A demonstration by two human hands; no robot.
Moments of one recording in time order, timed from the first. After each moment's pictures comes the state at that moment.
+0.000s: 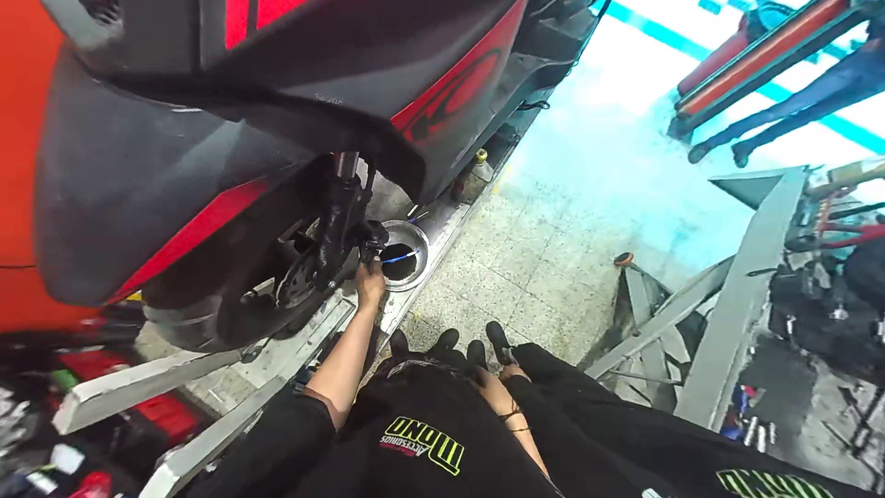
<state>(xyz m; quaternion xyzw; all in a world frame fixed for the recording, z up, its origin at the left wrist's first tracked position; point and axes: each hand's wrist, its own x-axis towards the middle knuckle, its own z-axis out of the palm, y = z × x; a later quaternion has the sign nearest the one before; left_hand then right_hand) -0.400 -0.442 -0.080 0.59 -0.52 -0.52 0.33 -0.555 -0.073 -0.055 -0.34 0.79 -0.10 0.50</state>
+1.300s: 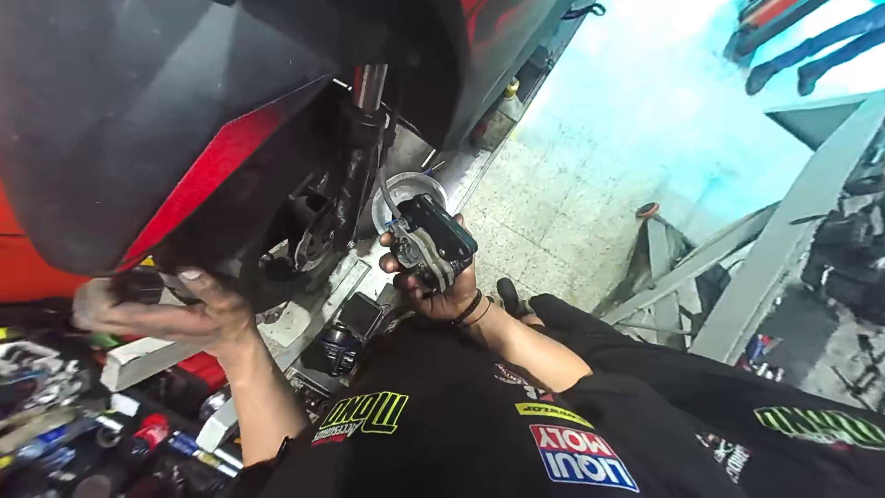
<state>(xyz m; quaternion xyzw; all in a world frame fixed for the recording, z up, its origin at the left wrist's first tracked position) -0.151 -0.449 0.126 0.51 -0.66 0.10 0.54 -0.452 -0.320 0.135 -0.01 -0.02 -0.60 0.80</state>
